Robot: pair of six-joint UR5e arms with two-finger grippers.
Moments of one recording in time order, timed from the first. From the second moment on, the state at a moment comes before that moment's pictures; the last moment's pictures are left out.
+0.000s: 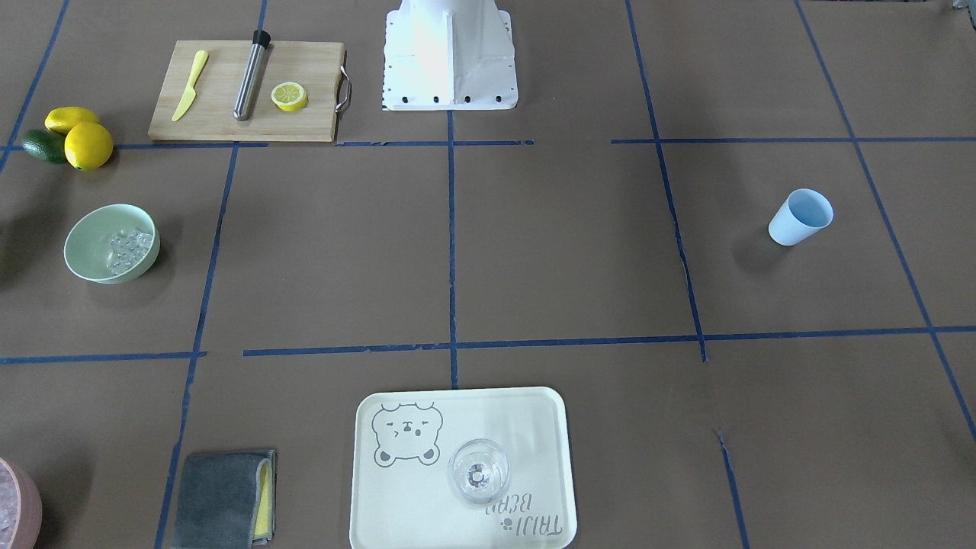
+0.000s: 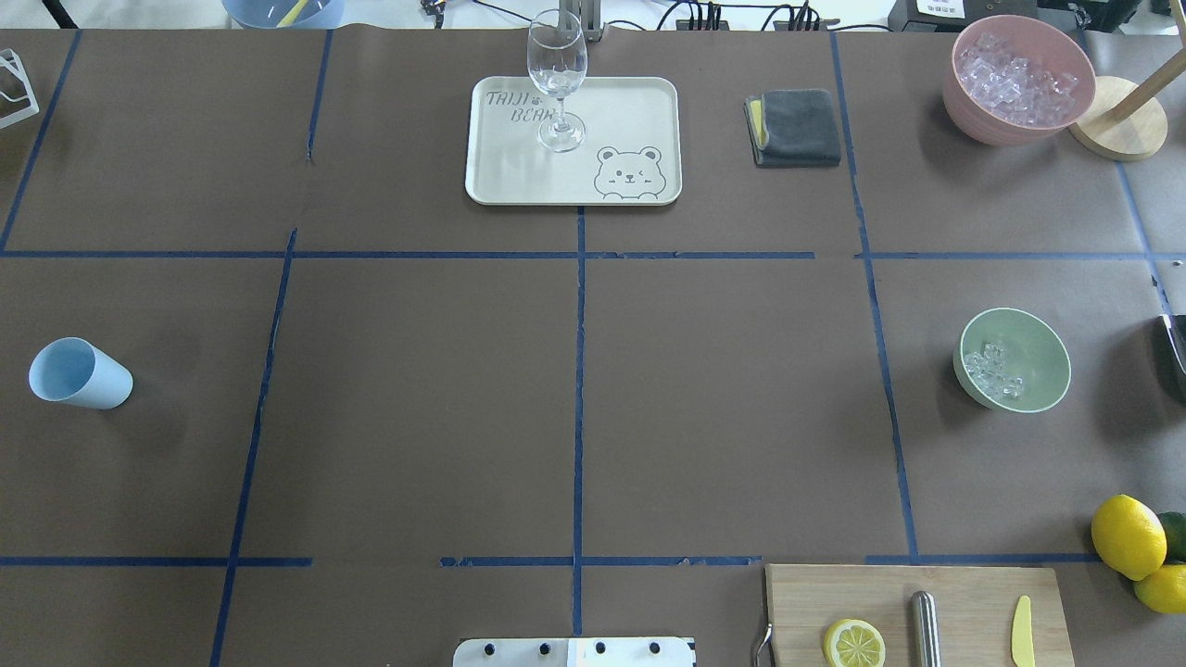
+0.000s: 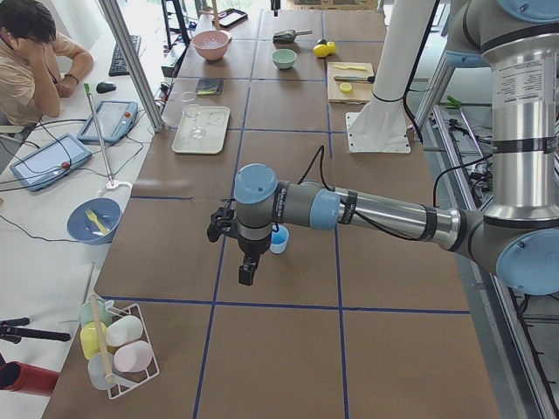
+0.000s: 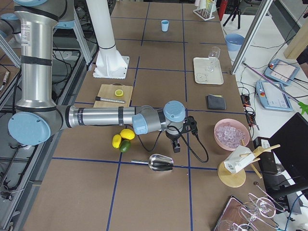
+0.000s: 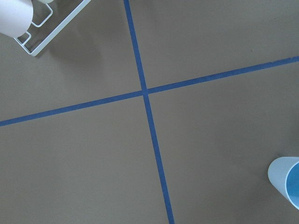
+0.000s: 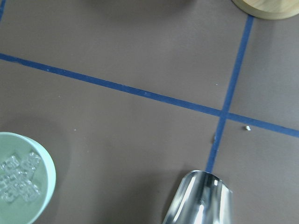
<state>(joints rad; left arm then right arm) -1.52 -1.45 -1.86 -1.54 -2.26 0.12 1.51 -1.61 1.70 -1.53 2.41 -0.13</state>
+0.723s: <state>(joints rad) -1.59 -1.38 -1.82 -1.44 -2.44 0.24 1.58 -1.53 1.69 -1.89 2.40 -0.38</state>
